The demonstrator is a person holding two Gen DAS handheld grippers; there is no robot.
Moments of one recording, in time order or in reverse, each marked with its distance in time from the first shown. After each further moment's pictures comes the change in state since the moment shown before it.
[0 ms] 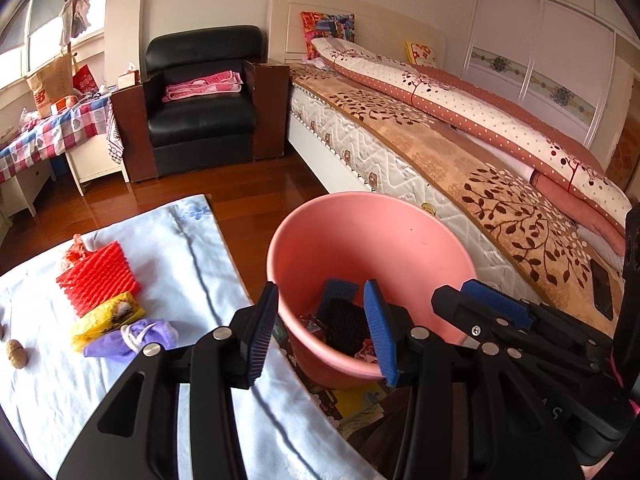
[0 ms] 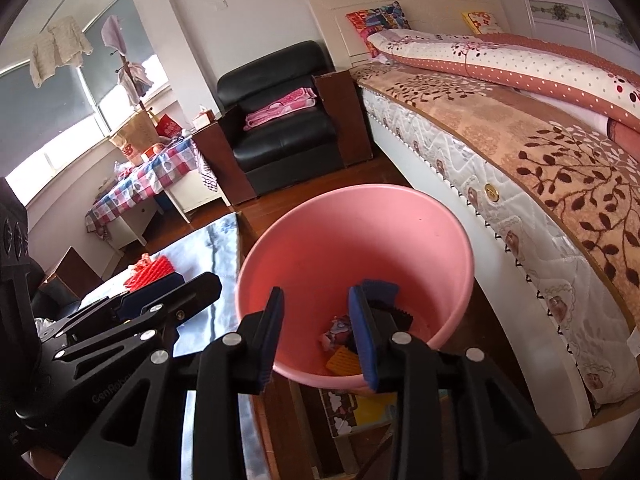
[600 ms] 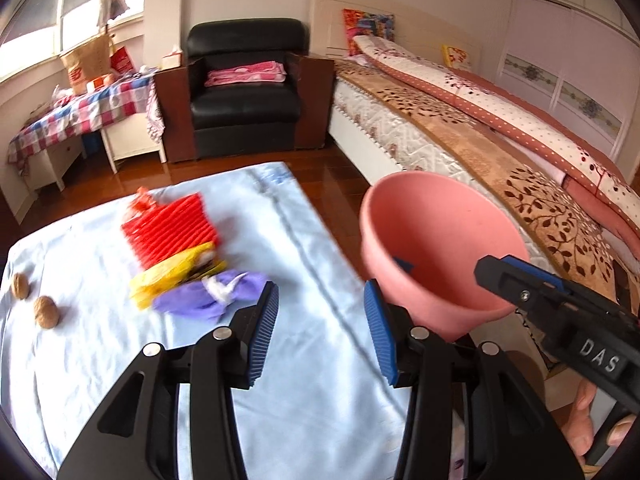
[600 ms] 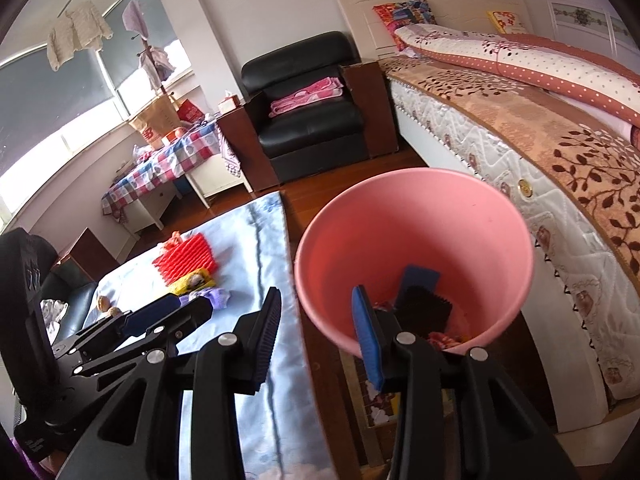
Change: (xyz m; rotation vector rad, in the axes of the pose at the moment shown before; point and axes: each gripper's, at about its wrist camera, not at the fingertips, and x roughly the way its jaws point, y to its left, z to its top) left arm -0.025 0.073 -0.042 -0.075 0.012 0.100; right arm 0.008 0.054 -0.018 -0.045 0.038 0.058
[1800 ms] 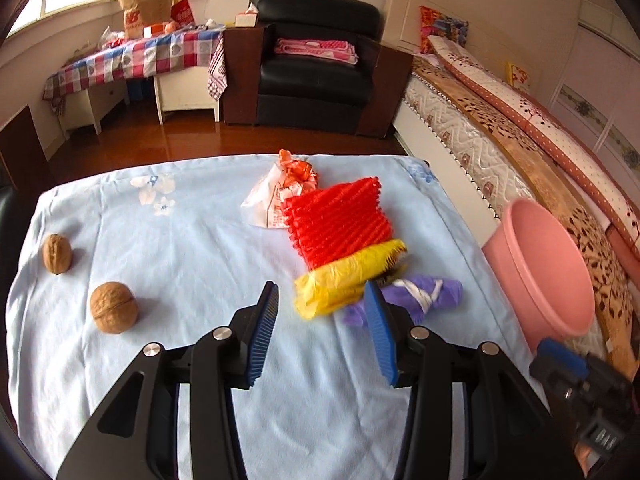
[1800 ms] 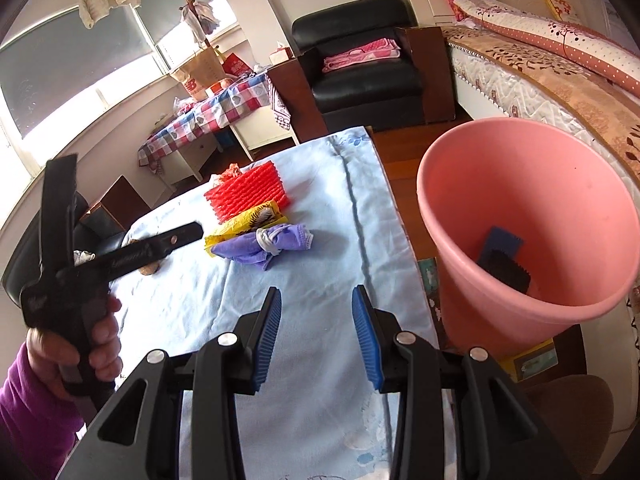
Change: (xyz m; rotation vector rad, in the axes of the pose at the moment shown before) left arm 0.012 0.150 0.007 -0.189 0.077 0.075; right arm 0.052 0.066 -0.037 -0.089 0.146 0.136
